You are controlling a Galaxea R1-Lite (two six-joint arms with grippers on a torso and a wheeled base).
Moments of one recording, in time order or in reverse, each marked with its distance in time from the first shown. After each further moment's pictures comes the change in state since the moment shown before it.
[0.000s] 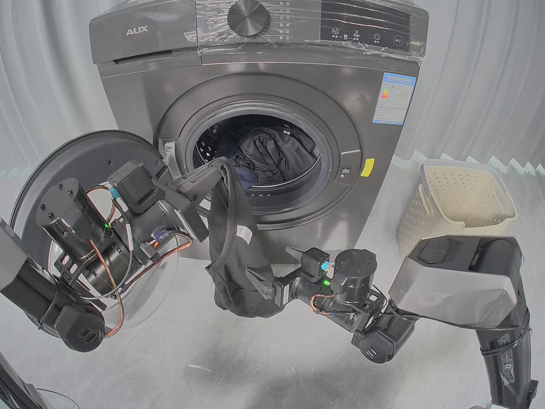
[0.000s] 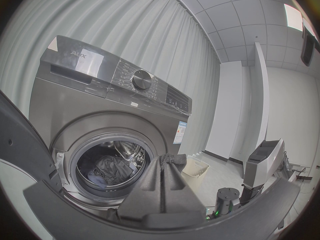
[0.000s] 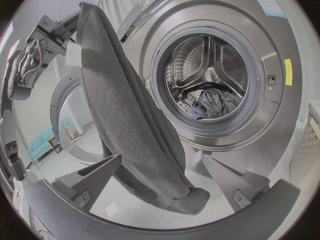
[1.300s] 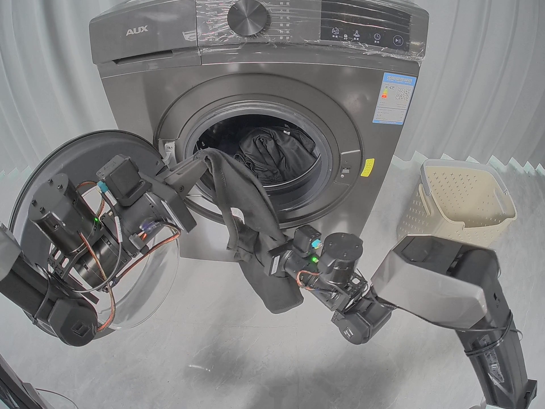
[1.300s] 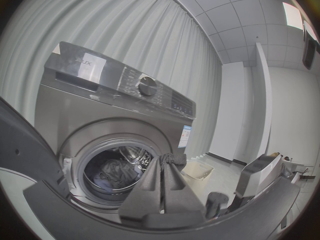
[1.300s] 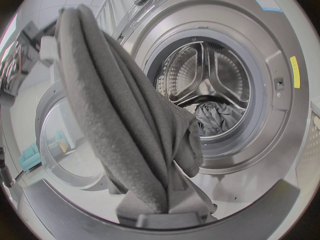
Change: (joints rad) left arm 0.044 -0.018 -0.001 0.000 0.000 -0.001; right arm -0.036 0.124 -0.294 0.001 -0.040 0.030
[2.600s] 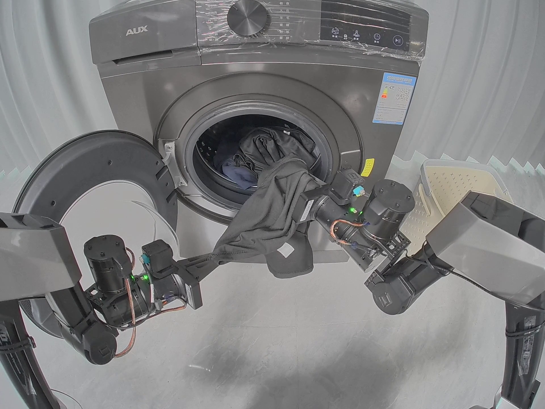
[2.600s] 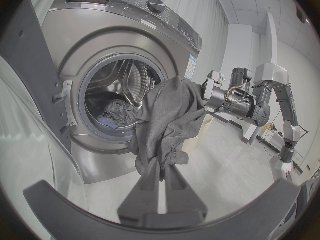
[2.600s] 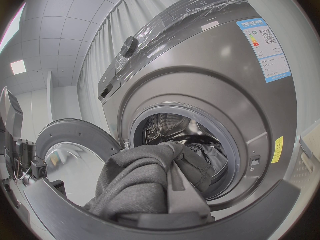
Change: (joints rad) left arm 0.098 0.287 0.176 -0.001 -0.147 0.153; right arm -0.064 -0.262 0.088 0.007 -0.010 -0.002
